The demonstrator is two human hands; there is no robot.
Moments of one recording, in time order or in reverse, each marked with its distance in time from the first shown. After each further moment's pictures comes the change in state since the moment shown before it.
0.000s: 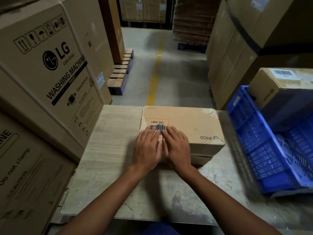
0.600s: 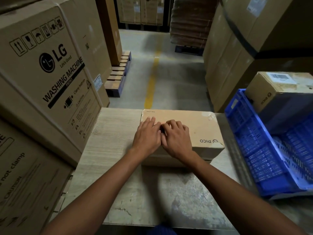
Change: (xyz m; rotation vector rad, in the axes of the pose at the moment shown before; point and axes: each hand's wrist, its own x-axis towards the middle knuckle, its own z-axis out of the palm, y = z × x) left_hand 0.064 -0.008 -0.011 0.044 -0.213 -0.046; right_hand 0.052 0.009 -0.011 -0.202 -0.107 -0.055
